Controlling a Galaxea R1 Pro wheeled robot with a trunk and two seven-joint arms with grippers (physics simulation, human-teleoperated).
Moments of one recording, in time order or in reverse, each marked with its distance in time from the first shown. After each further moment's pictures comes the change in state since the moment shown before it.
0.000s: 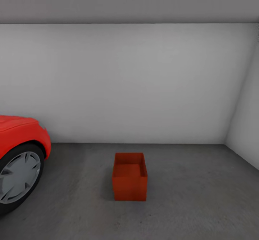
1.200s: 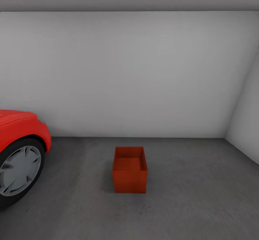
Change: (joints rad) left arm -0.104 0.035 0.007 -0.004 0.012 0.000 0.006; right arm 0.000 0.002 0.000 0.000 0.001 0.000 0.000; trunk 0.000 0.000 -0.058
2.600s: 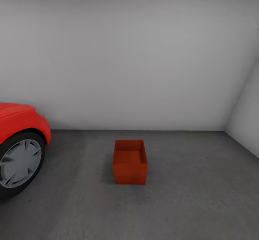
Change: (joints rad) left arm 0.000 0.002 0.000 0.001 -0.003 0.000 0.000; right arm 0.000 0.002 0.001 0.000 0.004 0.000 -0.022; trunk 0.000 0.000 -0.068
